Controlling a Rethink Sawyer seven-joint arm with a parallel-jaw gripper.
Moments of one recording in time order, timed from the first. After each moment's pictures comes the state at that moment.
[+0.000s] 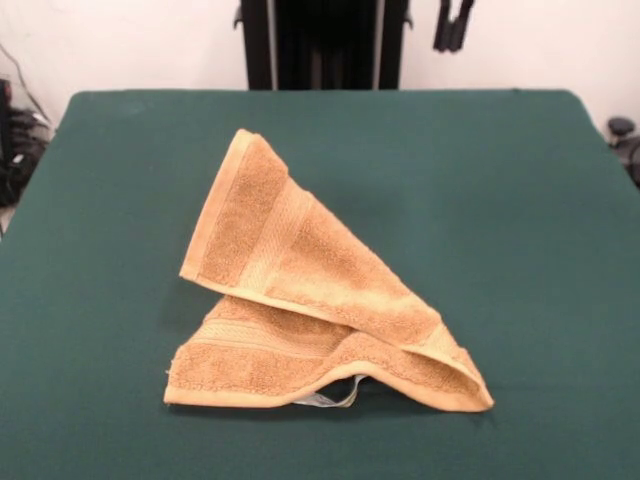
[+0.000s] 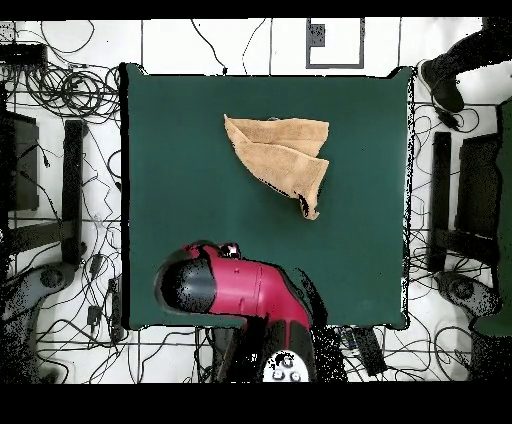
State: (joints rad) arm 0.06 -0.86 -0.12 1.97 0.06 0.46 1.57
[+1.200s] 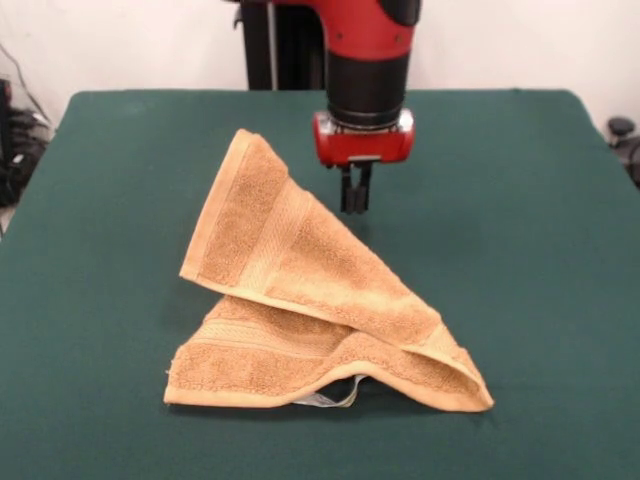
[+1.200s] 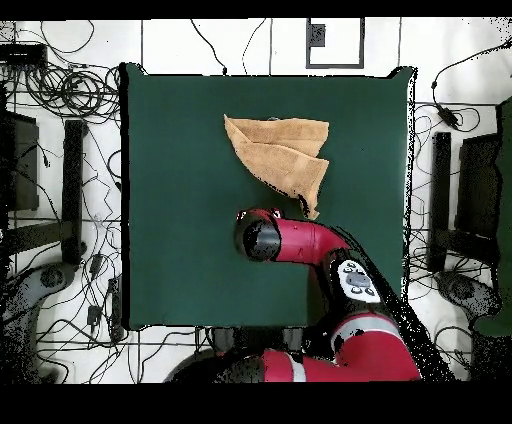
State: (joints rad) arm -0.25 -0.47 0.05 1.76 -0.17 0.20 1.57
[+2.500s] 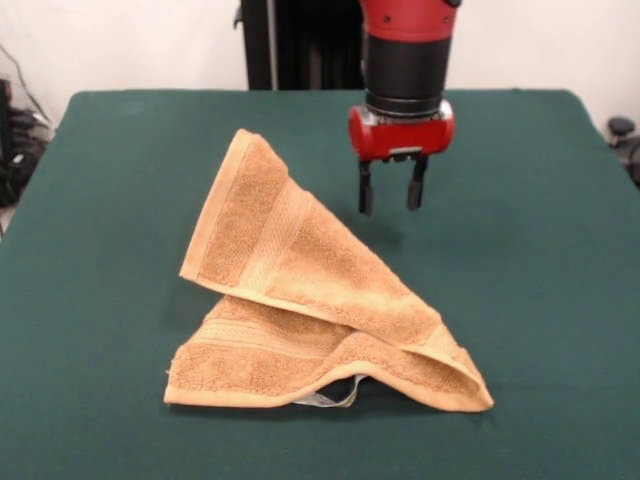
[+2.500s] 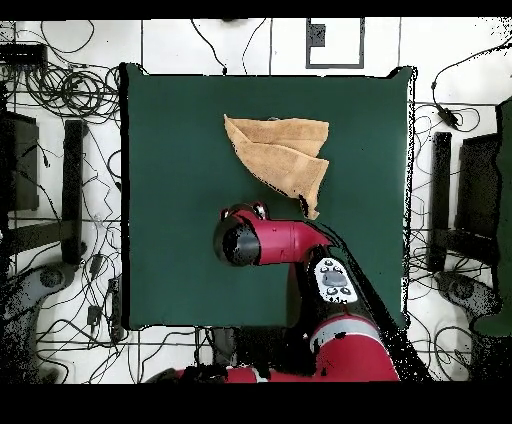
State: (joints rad) arm -0.19 -0.52 0.06 1.77 -0.23 0.14 1.57
